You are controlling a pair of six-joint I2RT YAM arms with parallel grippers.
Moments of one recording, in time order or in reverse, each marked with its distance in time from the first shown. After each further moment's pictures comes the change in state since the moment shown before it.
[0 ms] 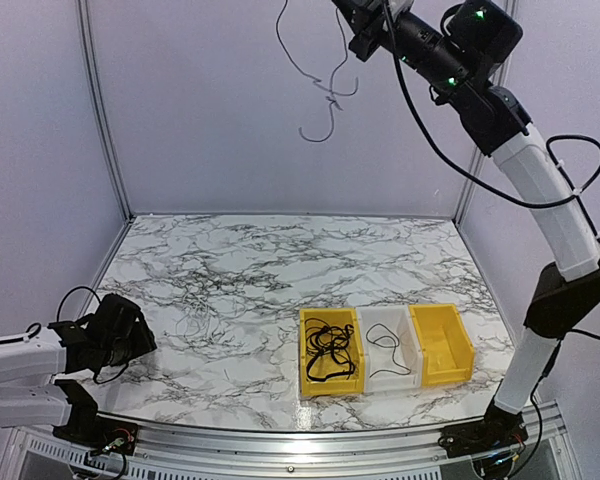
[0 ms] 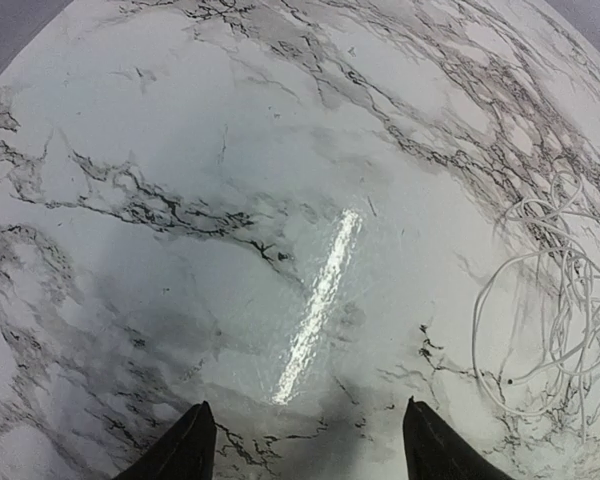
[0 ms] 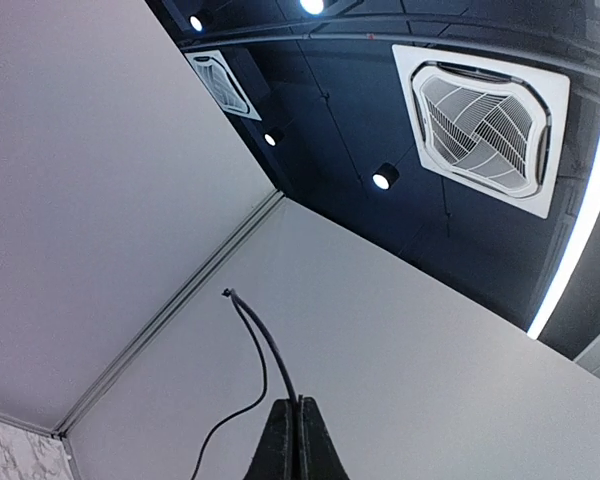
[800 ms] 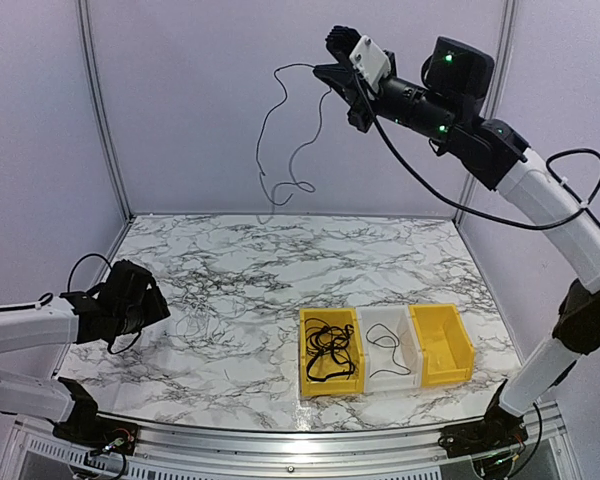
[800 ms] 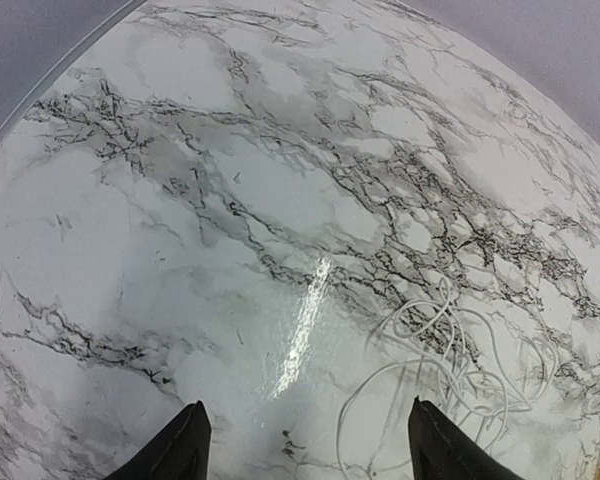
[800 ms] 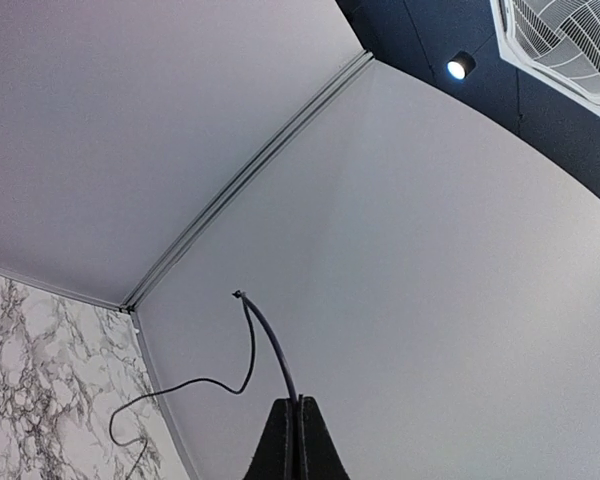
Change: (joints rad) left arm 0.002 0.188 0.202 0.100 -0.034 0.064; right arm 0.000 -0.189 -0.433 -0.088 0.088 -0.039
